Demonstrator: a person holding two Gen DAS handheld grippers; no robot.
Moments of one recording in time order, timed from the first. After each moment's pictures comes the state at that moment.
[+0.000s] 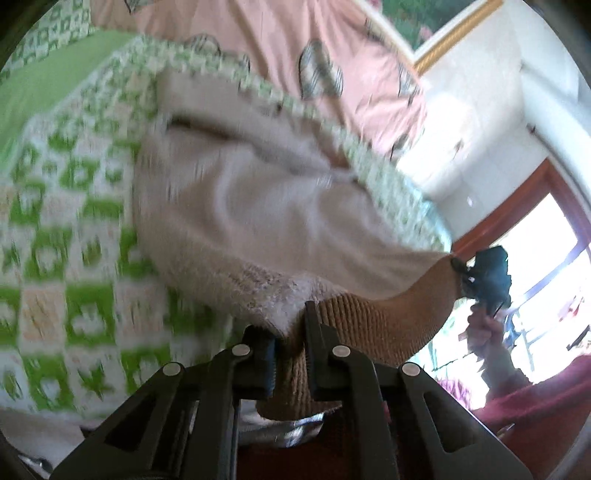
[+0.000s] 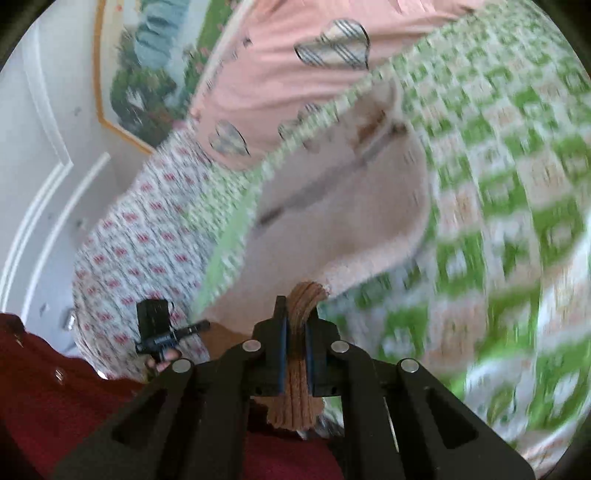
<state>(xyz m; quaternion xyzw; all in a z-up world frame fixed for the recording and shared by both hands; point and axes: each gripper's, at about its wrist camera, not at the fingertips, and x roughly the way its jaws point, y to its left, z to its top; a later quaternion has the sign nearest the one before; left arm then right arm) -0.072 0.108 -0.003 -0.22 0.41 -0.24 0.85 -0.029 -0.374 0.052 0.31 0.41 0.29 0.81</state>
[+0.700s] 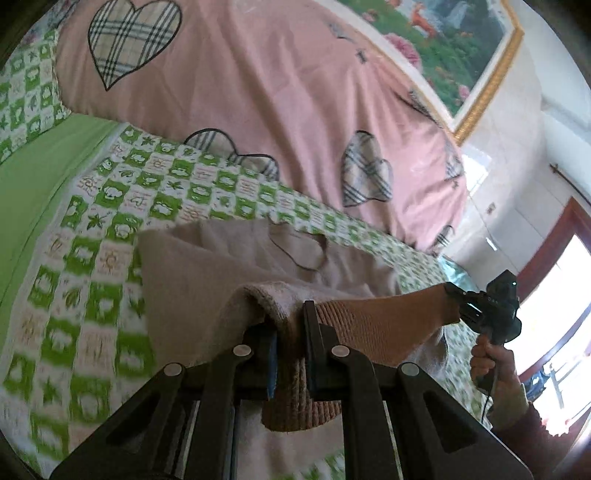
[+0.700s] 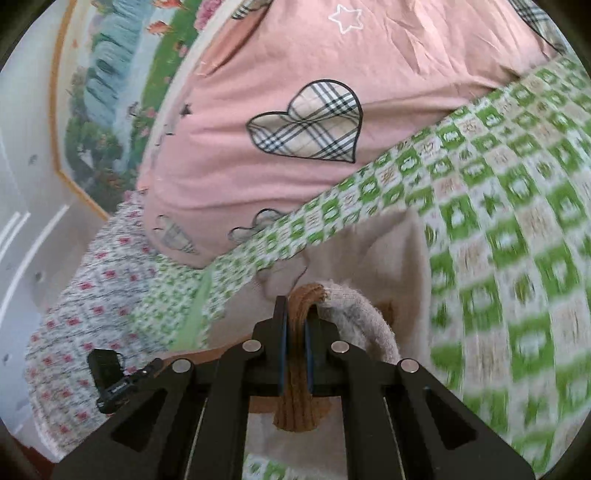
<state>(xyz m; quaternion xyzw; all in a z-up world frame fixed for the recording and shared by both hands) 0.200 0.137 0.043 -0.22 0.33 -0.17 0.90 0.247 -0.357 0.056 0.29 0.38 0.17 0.86</state>
